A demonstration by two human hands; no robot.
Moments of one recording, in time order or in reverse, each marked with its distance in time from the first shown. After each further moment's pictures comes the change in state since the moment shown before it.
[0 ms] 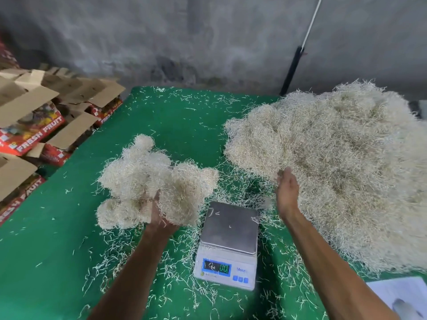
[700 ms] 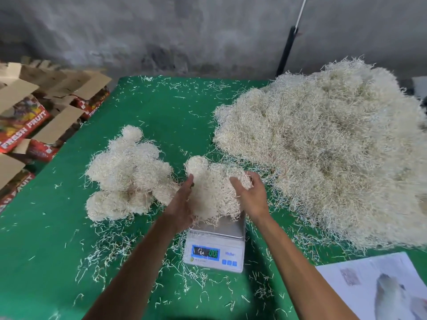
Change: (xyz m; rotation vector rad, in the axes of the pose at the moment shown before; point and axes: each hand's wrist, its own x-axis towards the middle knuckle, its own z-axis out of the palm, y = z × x) left_hand -0.028 0.017 0.082 -0.170 -0.490 -0.306; right_hand -0.059 0.017 0.011 -0.061 -0.257 0.063
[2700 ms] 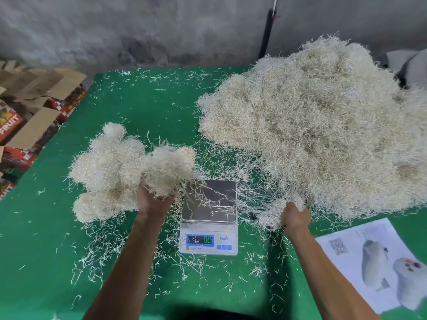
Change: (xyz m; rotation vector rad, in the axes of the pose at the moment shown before) left_hand -0.022 0.010 0.007 -0.327 0.352 0.271; right_hand -0.029 0.119 -0.112 0.385 0.584 0.529
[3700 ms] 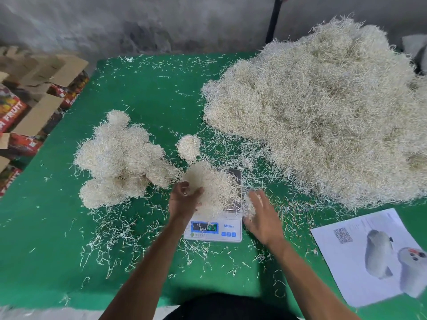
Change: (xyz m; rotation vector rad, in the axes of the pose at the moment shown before) left_hand 0.014 -0.079 -0.034 0.950 0.060 0.345; right_hand -0.048 0.070 0.021 -1.260 -0.474 -0.881
